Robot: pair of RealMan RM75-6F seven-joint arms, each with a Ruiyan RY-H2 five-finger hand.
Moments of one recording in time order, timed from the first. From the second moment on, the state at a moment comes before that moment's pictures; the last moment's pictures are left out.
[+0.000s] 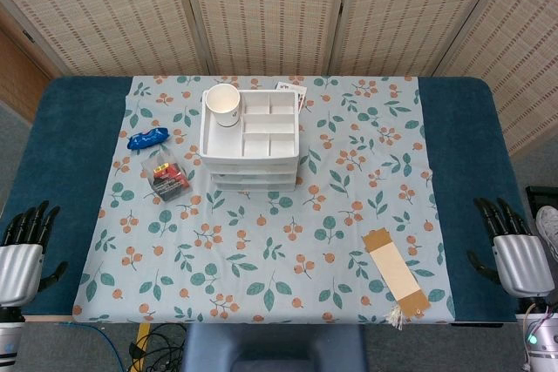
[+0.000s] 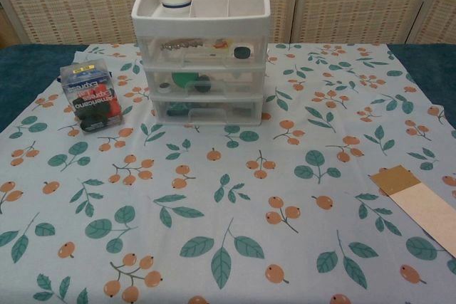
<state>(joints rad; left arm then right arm) -0.11 -1.13 -0.06 -1.65 1.45 1.49 0.23 0.08 -1.13 0.06 -1.60 -1.50 1.47 -0.08</state>
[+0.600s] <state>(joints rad) -0.11 -1.13 -0.06 -1.66 1.47 1.49 0.23 0.10 -1.14 0.06 -1.61 -1.52 1.46 -0.08</state>
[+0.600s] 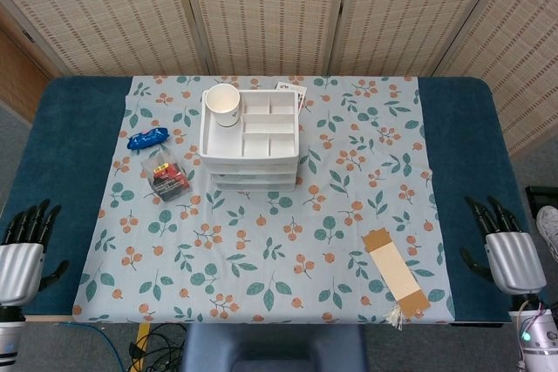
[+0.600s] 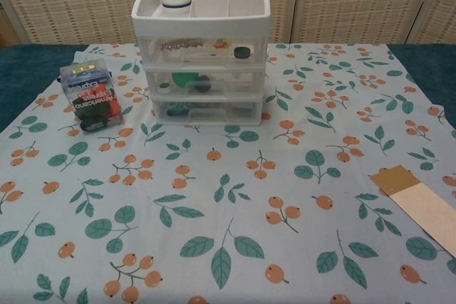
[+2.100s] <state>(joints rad) -0.13 -1.11 -0.05 -1.70 1.49 1.46 0.25 0.67 -1.47 0.26 -1.56 -1.36 0.72 0.68</state>
